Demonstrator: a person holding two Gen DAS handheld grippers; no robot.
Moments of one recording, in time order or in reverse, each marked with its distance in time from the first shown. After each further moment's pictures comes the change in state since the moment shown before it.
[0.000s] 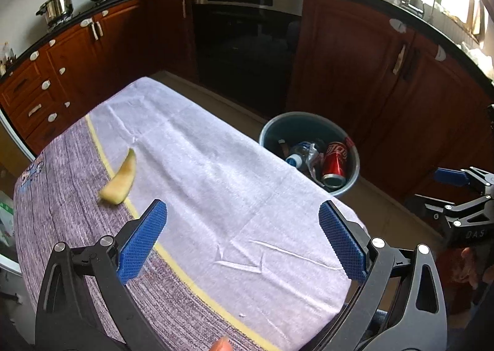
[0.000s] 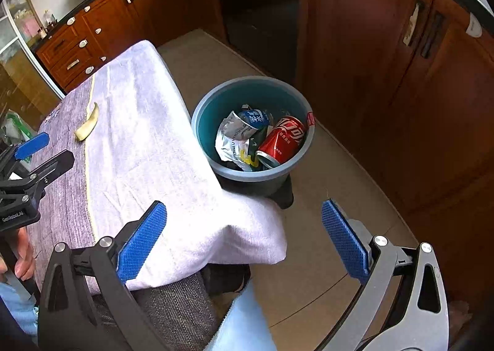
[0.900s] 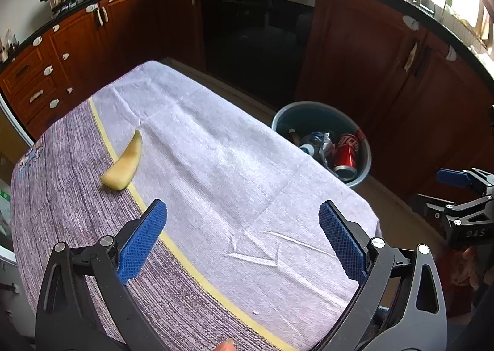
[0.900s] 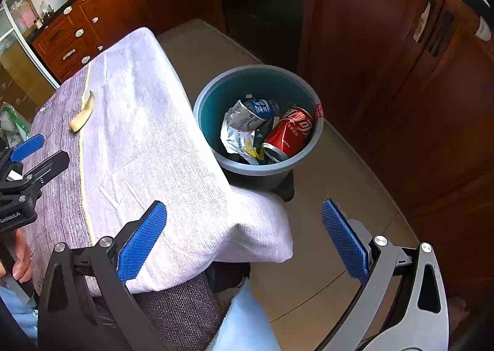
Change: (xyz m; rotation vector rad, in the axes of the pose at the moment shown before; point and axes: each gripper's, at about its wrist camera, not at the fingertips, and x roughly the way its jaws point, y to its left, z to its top) left arm 0.017 0.017 -0.010 -0.033 0.045 0.005; right arm 0.023 0.012 0.004 -0.011 0.050 -0.011
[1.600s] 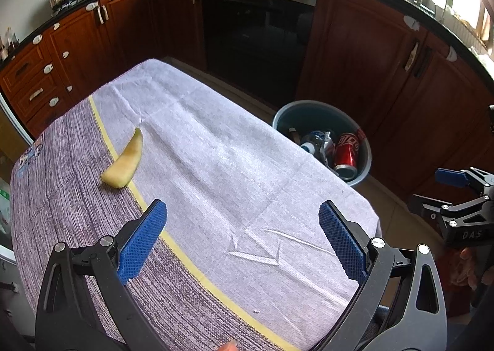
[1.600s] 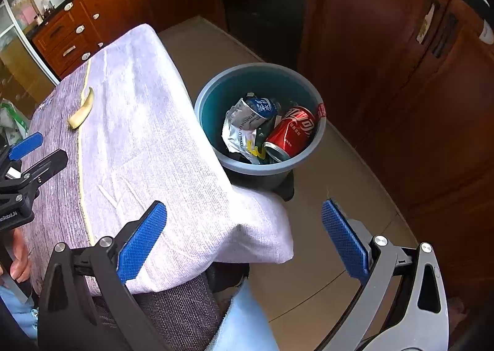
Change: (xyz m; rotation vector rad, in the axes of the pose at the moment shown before) left arm 0.000 0.002 -0.001 -0.005 0.003 0.003; right arm 0.005 0.005 0.003 -0.015 0.009 -0.006
